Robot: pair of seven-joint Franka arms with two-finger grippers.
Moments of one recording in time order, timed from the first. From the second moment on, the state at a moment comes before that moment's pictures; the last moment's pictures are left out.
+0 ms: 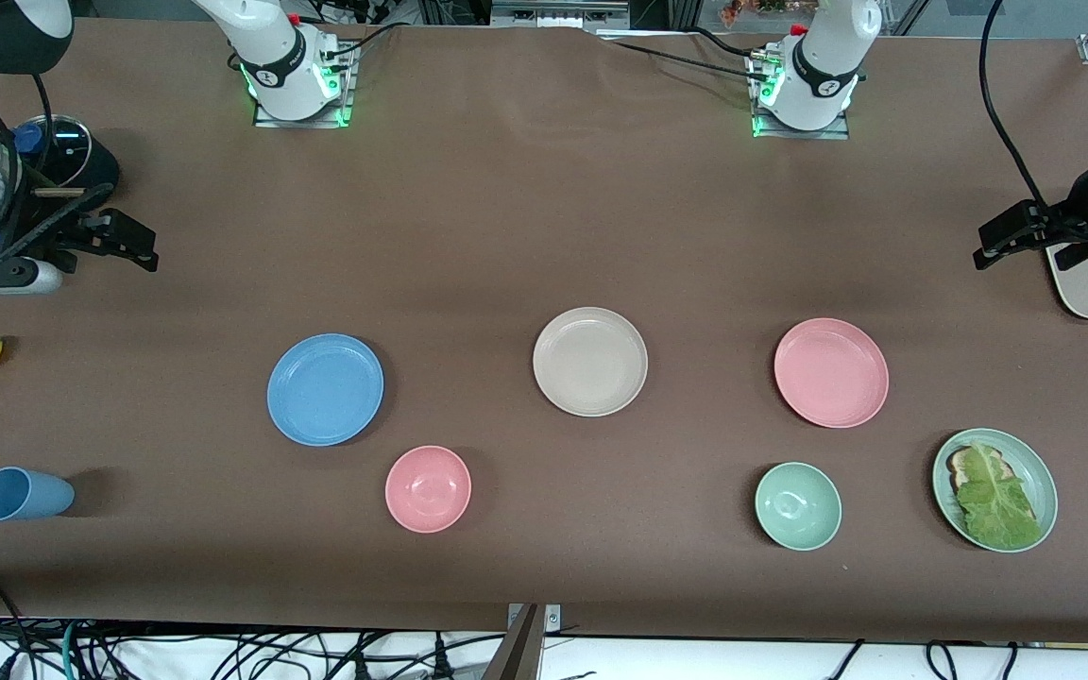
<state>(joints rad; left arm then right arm) 0.10 0.02 -0.07 -1.63 -0.02 1.66 0.01 0.00 0.09 0.08 -1.58 -0.02 1.65 0.04</state>
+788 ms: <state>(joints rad) 0.10 0.02 -0.08 -1.63 -0.02 1.66 0.01 0.00 0.09 0.08 -1.58 -0.02 1.64 0.04</state>
